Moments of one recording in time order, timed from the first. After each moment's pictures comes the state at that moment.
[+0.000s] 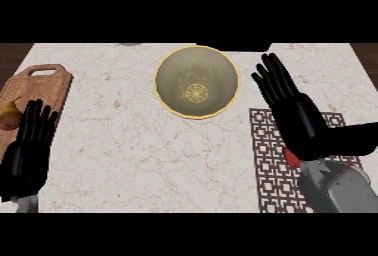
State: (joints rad) left arm 0.04 0.33 0.02 -1.62 0.34 0.20 -0.14; right arm -0.35 -0.33 0.33 -1.71 -0.46 -0.25 0.07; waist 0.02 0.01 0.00
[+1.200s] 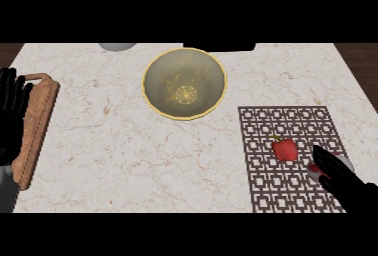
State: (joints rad) left arm -0.14 0.45 0.10 -1.54 0.29 0.17 -0.07; right arm 0.22 -0.76 0.33 -2.11 0.18 -0.23 -0.47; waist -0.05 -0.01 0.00
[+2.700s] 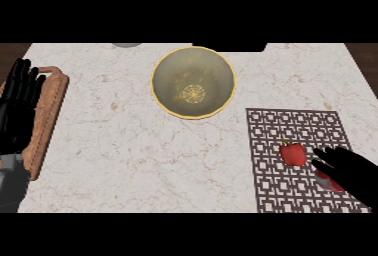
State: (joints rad) left arm -0.22 0.40 0.13 -1.49 0.25 0.10 -0.05; right arm 0.27 -0.93 0.14 -2.14 0.52 0.26 -0.08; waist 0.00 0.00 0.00
